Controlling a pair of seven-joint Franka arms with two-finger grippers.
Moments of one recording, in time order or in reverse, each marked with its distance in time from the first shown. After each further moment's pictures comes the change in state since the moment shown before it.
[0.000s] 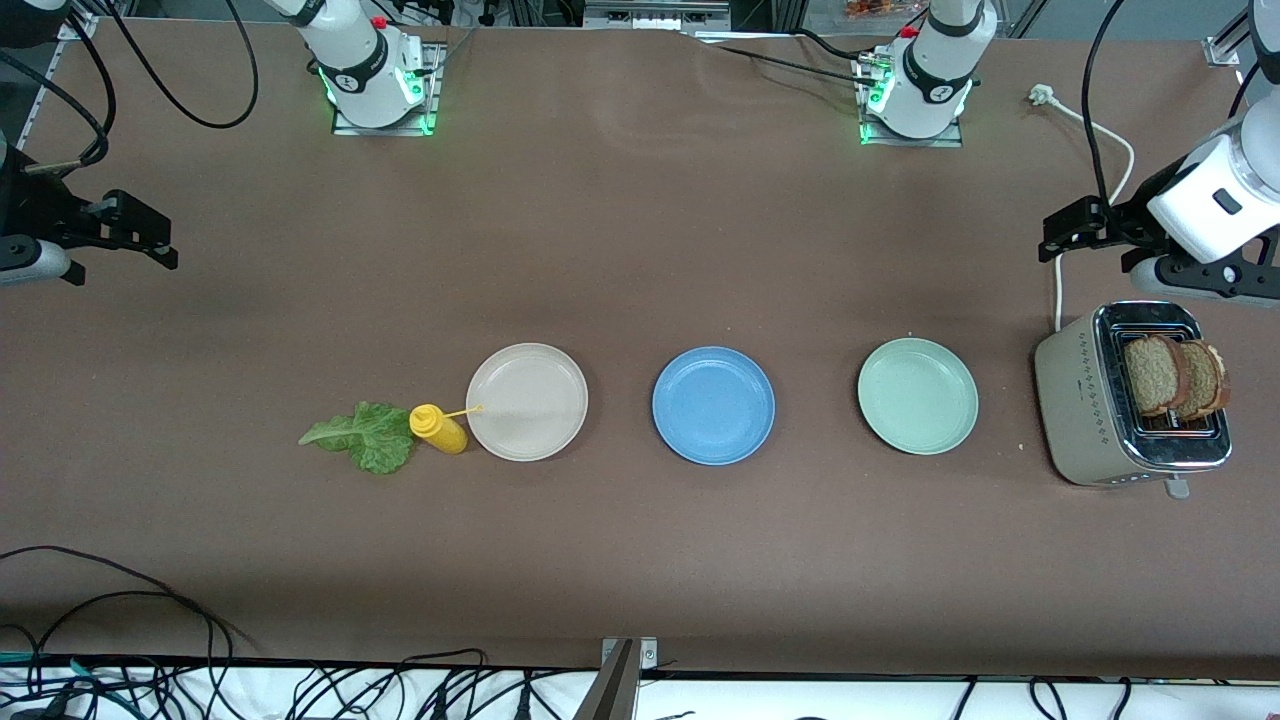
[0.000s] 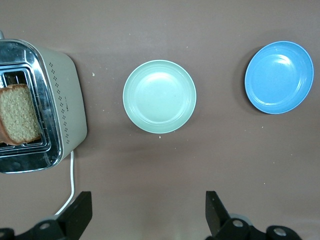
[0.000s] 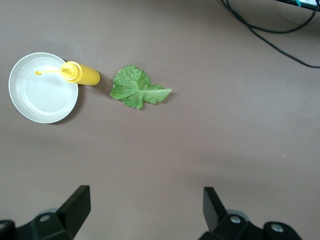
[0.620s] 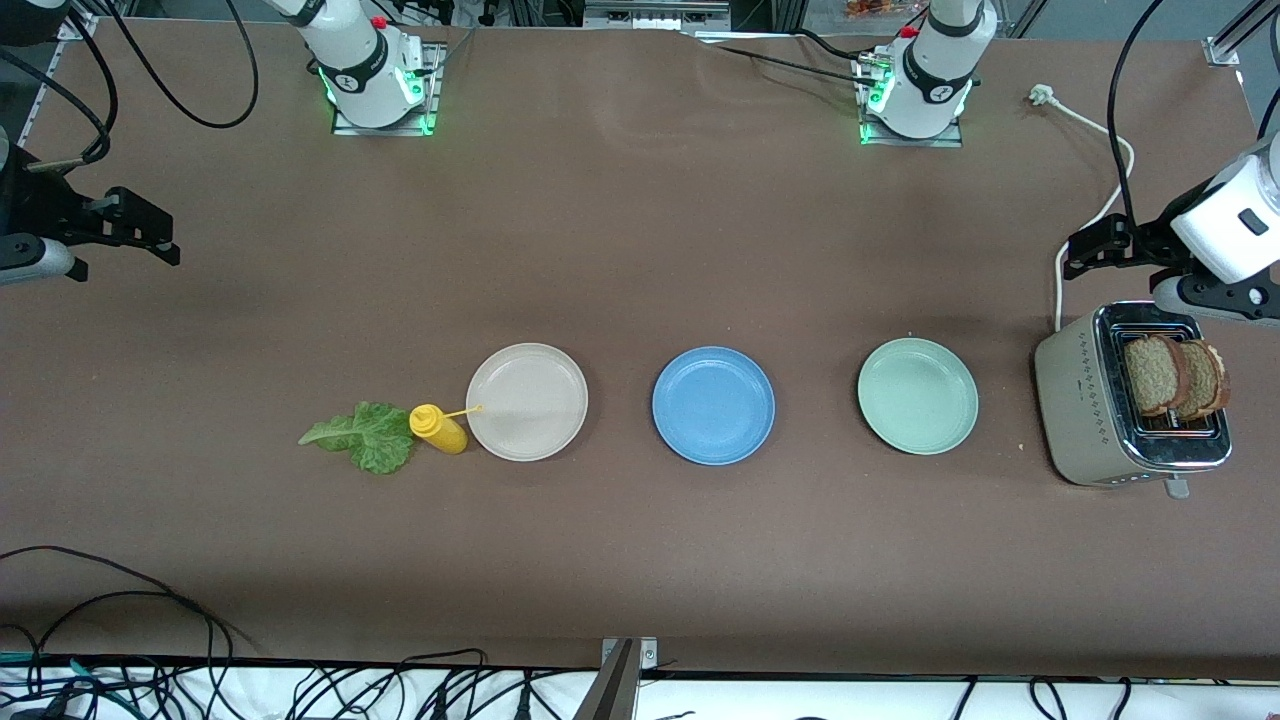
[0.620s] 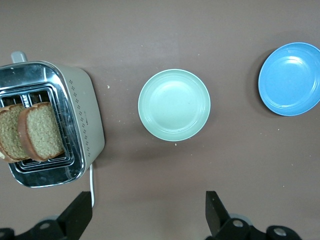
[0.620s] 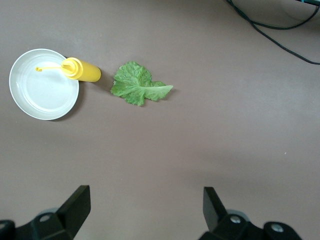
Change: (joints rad) left arm 0.021 0.053 0.006 0.068 0.042 0.002 0.082; right arm 0.000 -0.001 0.001 0.000 0.000 -0.014 0.000
